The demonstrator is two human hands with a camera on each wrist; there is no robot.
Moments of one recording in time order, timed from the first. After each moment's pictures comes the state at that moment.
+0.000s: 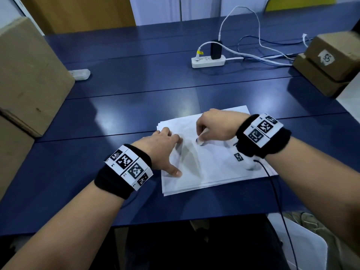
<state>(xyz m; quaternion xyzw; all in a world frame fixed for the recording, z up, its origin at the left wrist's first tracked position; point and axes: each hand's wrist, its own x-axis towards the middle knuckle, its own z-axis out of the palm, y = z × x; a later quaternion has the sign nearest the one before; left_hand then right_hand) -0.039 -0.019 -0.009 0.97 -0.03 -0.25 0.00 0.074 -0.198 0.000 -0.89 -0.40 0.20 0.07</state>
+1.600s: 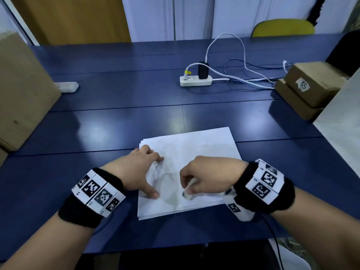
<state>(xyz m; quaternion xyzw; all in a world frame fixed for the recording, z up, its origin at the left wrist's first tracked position) -0.036 -0.014 -0.012 0.97 -0.02 -0.24 0.07 0.026 -0.237 -0.001 -0.82 -0.47 0.30 0.11</state>
